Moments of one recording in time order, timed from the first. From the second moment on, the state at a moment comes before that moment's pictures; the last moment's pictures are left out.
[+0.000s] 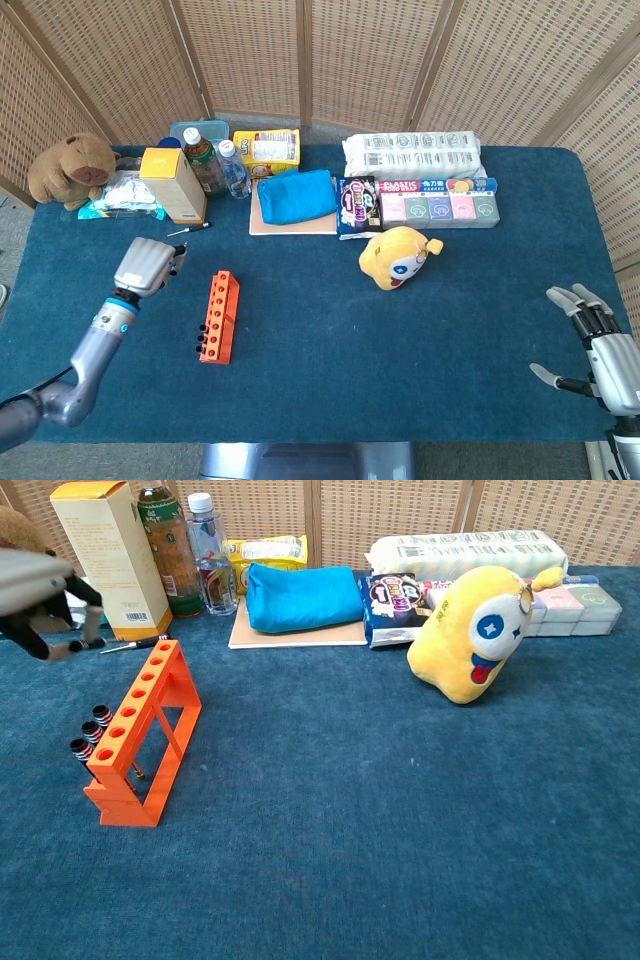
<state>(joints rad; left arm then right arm) -0.60 -1.41 -0.14 -1.34 1.30 1.03 0.25 0.08 -1.04 0.02 -1.56 -1.67 1.60 0.39</state>
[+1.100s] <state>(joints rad) -0.55 -0.80 -0.12 -1.91 1.25 0.80 -0.12 0.09 -1.06 0.01 -1.57 -1.68 1.58 0.33</state>
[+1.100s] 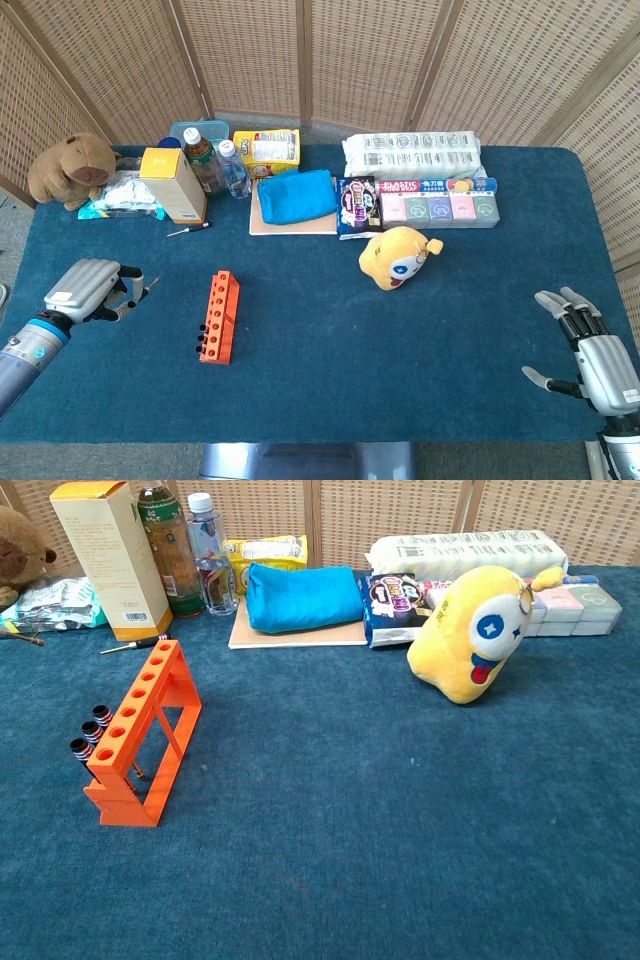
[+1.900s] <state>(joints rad) -0.76 -0.67 -0.29 -1.86 1.15 0.21 -0.64 0.09 -1.06 0.00 -1.57 -1.68 1.56 0.32</state>
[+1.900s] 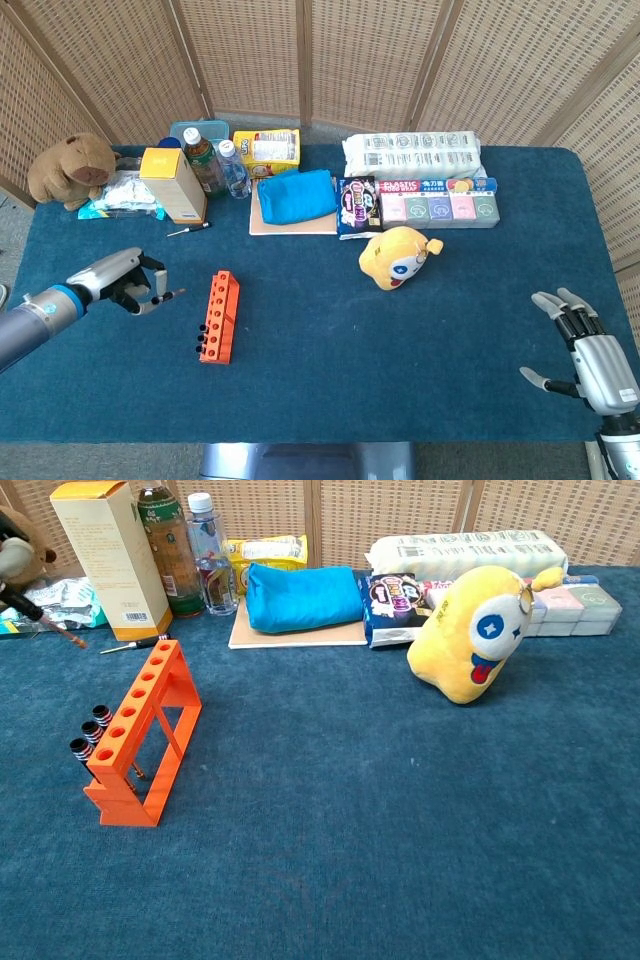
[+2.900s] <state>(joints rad) -0.62 -0.79 -0.63 -1.68 0.85 -0.35 -0.45 0.09 -1.06 0.00 -1.58 -1.67 1.57 0.32</state>
